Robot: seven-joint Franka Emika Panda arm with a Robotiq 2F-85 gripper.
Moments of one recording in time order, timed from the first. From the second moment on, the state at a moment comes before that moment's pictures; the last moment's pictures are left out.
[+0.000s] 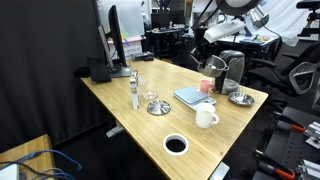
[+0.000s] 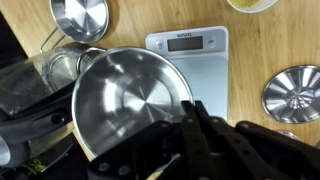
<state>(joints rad) 0.10 -0.01 0.05 -2.38 -0.39 2.37 0.68</state>
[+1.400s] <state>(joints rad) 0.13 0.26 0.08 -2.16 -0.46 2.33 0.54</state>
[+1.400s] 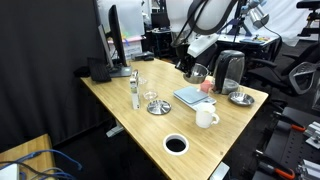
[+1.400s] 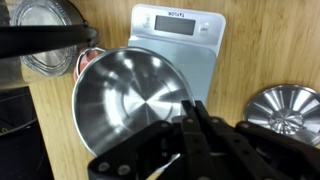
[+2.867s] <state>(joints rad) 0.22 0.55 0.00 -1.90 -0.41 2.23 0.40</state>
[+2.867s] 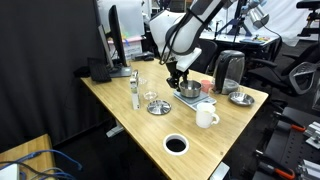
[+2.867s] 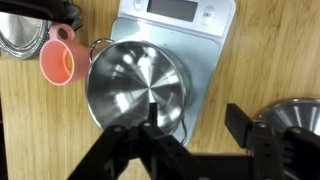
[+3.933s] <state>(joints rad) 0.21 0.08 0.02 -2.21 -0.14 2.23 0.44</state>
